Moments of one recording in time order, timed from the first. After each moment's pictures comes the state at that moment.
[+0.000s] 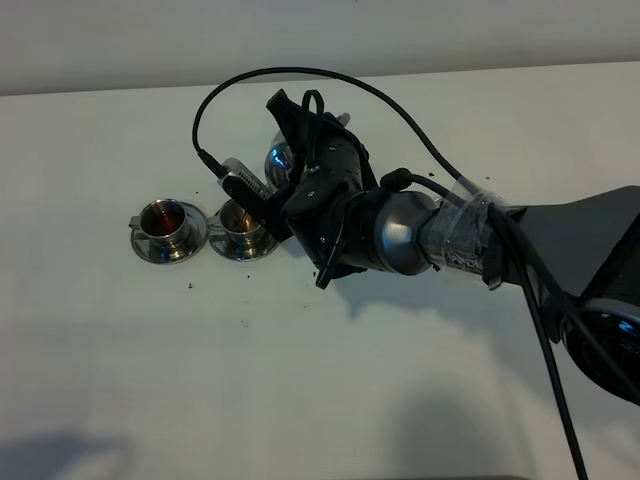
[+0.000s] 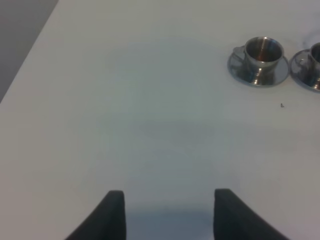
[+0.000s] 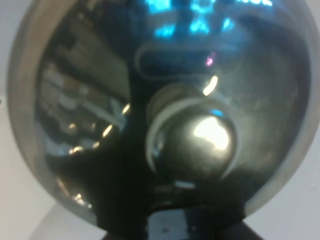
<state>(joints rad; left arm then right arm) 0.11 0.00 -0.51 0.06 1.06 -0.06 0.86 2.26 -1.57 -1.57 0.70 -0.22</state>
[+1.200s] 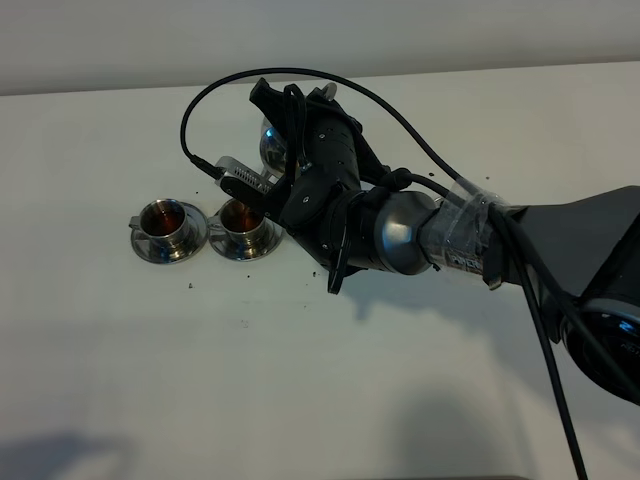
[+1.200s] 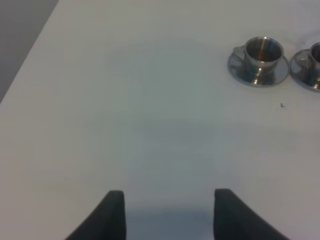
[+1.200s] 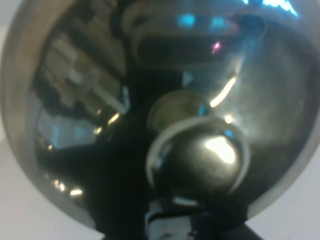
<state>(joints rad) 0.11 0.00 -0.51 0.06 1.06 -0.06 0.86 2.26 -1.57 -1.77 0.74 -0.23</state>
